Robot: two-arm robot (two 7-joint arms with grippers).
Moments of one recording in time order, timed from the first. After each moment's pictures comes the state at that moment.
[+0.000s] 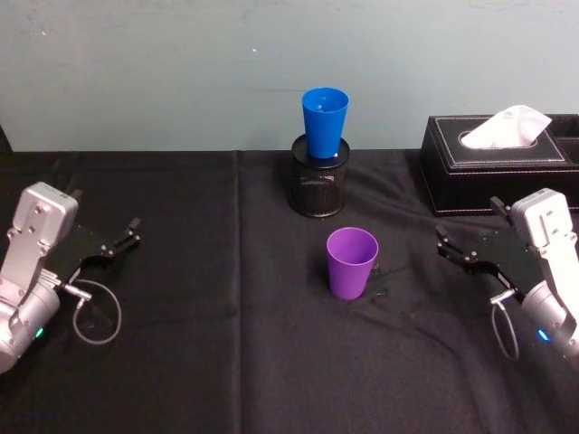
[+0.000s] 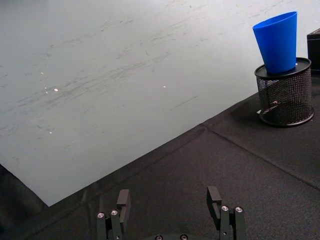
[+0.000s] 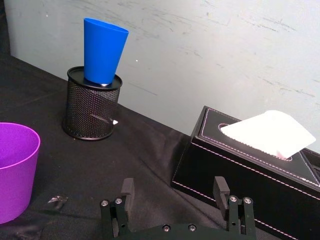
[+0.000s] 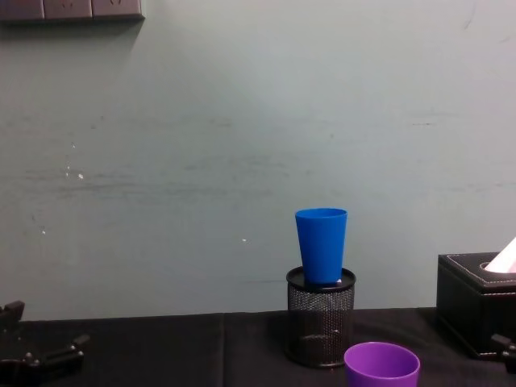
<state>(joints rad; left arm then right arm) -0.20 0.60 0.45 -1.41 -0.25 -0.12 0.03 0.20 0.60 -0.45 -1.41 0.25 -0.12 -0.03</state>
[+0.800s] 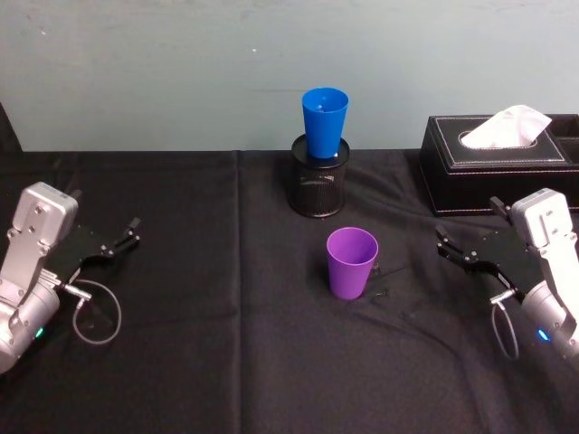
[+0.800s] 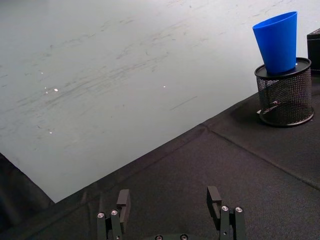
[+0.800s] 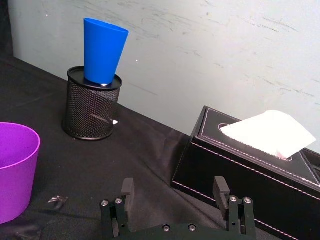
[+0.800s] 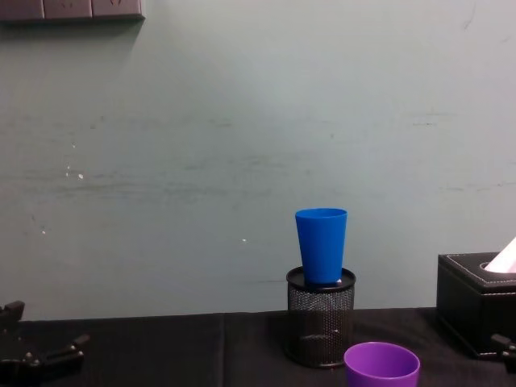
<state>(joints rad) -0.20 0.60 0.45 -1.41 -0.25 -0.12 0.03 0.20 0.60 -0.45 -1.41 0.25 -0.12 -0.03</state>
